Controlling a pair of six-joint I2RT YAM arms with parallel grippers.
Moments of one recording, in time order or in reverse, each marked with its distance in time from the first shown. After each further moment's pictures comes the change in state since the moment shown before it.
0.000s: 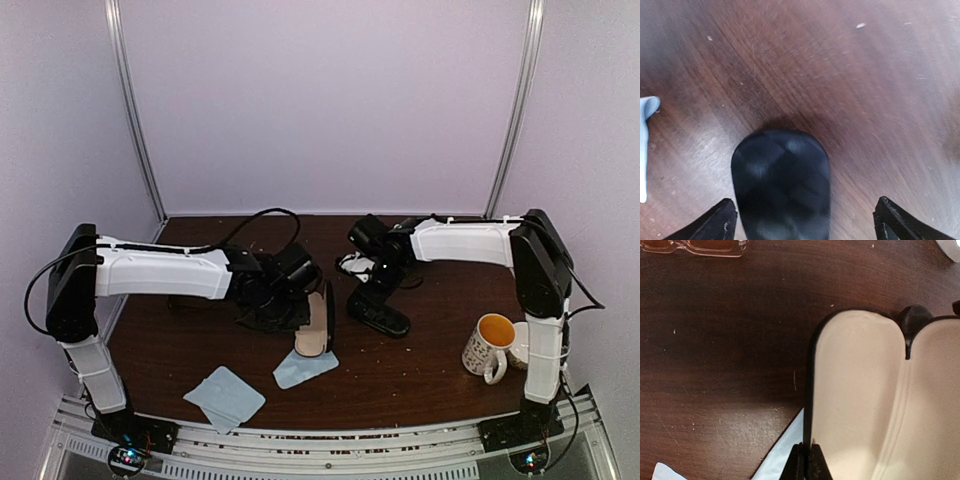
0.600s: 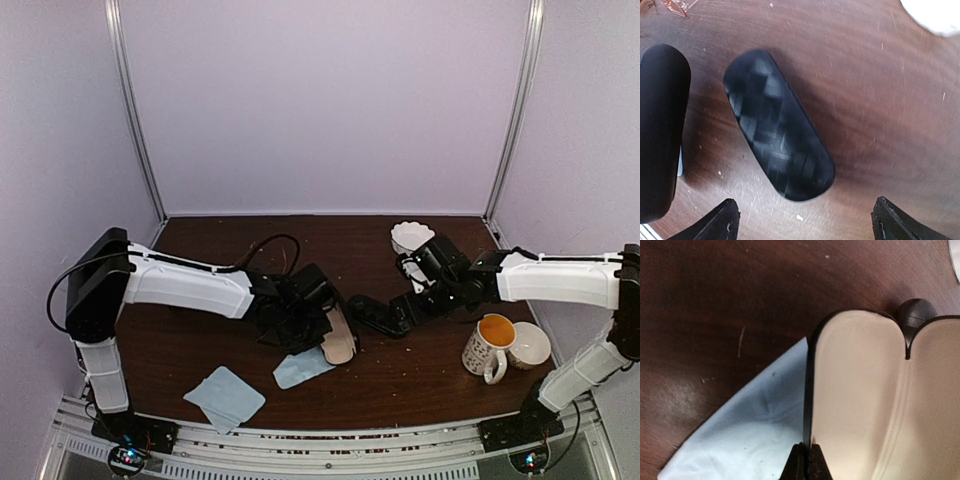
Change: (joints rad) left arm -0.052 0.105 -0.039 0.216 0.095 -0.375; right arm -0.002 -0.599 -0.630 0.281 0.024 0.481
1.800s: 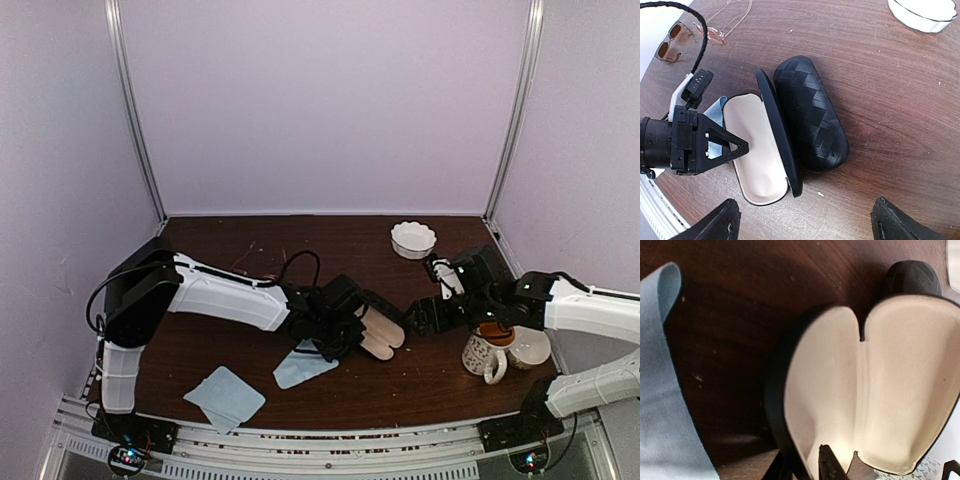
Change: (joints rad) left arm -0.058 0.205 0.145 0.198 0.056 -0.257; right arm 0.003 -0.344 -0.227 0.078 -0.074 0.114
